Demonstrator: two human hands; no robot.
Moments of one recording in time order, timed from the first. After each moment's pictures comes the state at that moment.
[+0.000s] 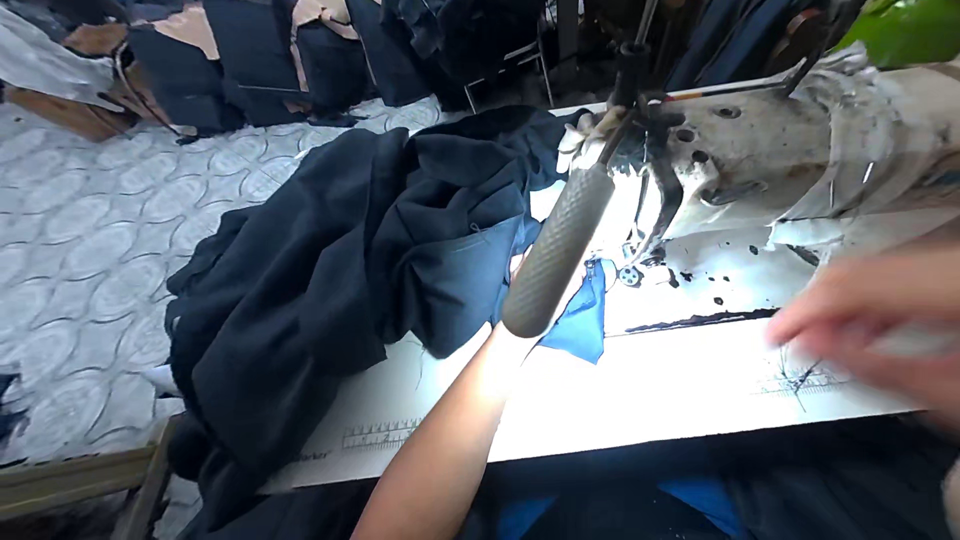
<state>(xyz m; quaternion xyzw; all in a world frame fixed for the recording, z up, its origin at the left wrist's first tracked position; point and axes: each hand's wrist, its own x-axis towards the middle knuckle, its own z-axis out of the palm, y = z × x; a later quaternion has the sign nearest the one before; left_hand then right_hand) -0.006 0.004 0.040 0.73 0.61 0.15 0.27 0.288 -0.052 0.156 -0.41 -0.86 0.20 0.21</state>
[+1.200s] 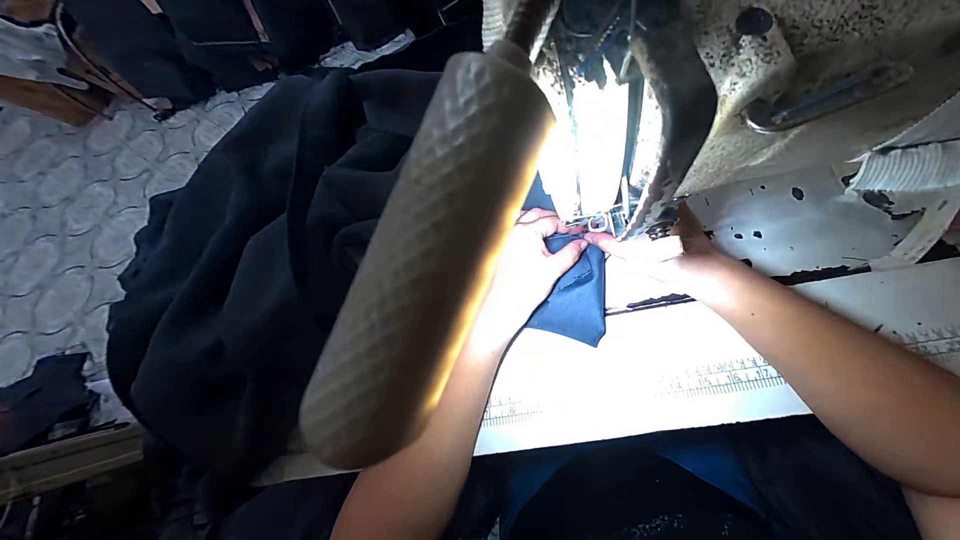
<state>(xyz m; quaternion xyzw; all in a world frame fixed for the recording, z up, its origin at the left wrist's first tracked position) -0.007 -0.001 0.015 0.73 0.55 0.33 0.24 0.173 0.032 -0.002 -0.52 -0.80 0.19 0.21</state>
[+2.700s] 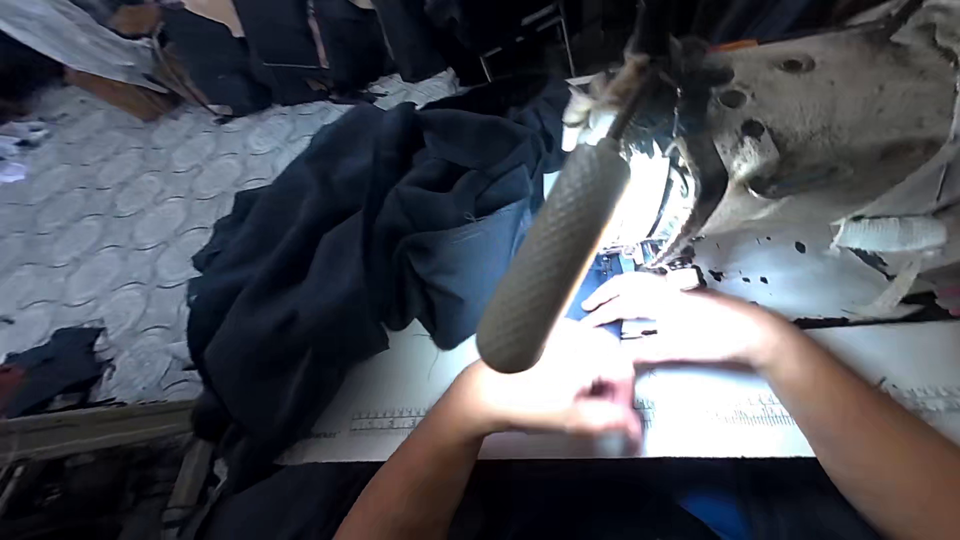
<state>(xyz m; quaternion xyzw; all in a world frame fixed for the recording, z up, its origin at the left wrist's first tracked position) -0.032 -0.049 0.058 0.87 0.21 0.22 0.40 0.195 0.009 0.038 -0.21 -0.87 0.42 0.14</state>
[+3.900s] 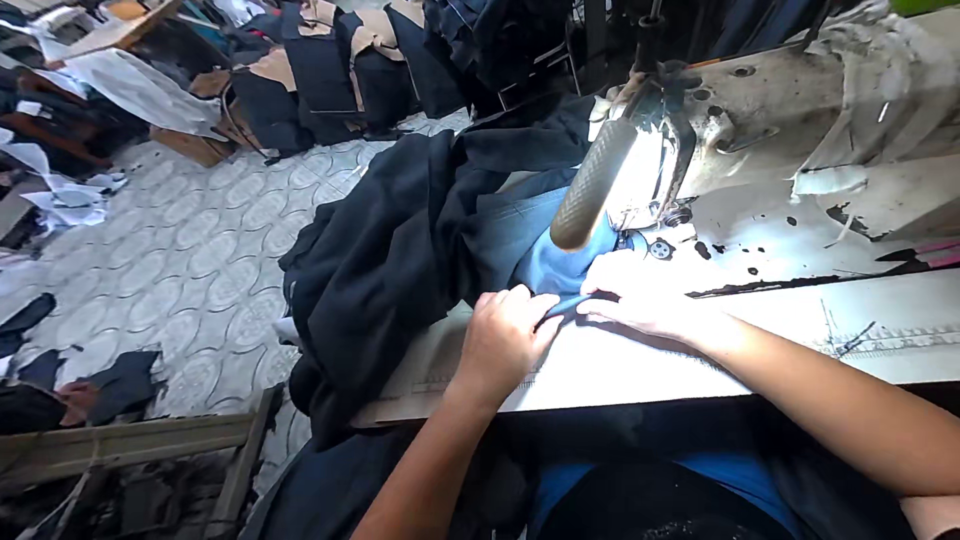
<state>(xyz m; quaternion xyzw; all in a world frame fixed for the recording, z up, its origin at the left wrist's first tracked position) -0.080 -0.101 0.039 0.81 0.52 0.26 -0.06 0.137 -0.018 0.009 -0.23 -0.89 0.22 0.32</state>
